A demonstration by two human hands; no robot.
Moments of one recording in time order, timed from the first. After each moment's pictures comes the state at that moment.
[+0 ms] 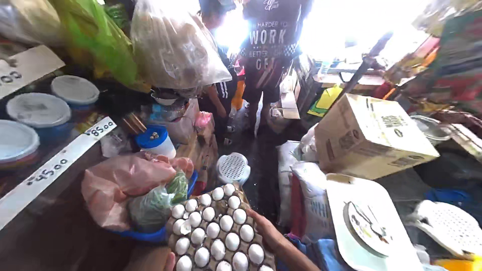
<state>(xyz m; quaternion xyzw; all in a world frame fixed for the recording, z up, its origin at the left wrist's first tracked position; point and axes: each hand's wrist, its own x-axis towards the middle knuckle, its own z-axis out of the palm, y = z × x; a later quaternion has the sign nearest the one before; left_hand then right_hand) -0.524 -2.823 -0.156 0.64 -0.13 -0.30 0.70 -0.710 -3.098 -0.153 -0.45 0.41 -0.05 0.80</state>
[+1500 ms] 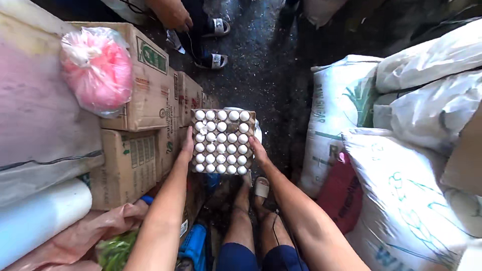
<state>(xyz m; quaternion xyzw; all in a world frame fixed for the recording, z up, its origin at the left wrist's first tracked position) -0.182 -3.375 -0.618 0.85 0.00 -0.45 0.27 -0.490 -3.482 -0.660 -0.41 0.52 -0.13 0.74</state>
